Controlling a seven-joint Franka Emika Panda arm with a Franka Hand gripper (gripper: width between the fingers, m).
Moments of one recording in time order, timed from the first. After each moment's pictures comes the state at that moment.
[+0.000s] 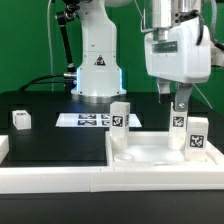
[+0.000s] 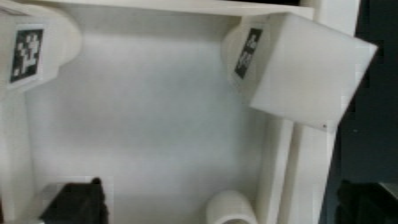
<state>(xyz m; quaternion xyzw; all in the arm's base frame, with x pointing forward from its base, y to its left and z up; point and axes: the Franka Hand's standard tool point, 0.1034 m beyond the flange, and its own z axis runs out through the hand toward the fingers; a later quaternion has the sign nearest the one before) 0.594 0.078 0.105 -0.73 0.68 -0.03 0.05</state>
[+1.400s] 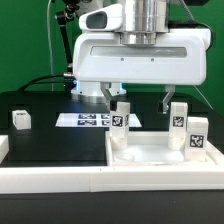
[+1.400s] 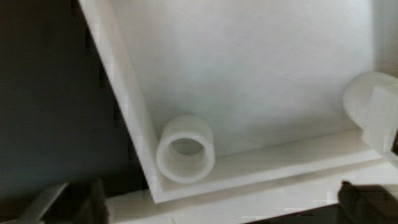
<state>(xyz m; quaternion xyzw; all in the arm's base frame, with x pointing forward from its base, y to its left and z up) 0.595 0.017 0.099 -1.00 0.07 -0.03 -0.01</state>
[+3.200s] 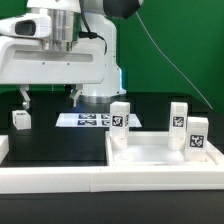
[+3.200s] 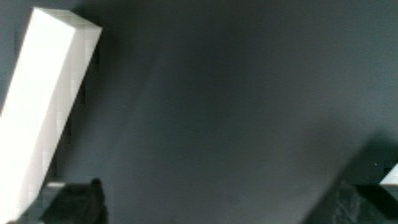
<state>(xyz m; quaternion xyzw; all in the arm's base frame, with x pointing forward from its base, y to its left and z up) 0.510 -0.123 0.083 -0.97 -0.24 0.00 -0.04</state>
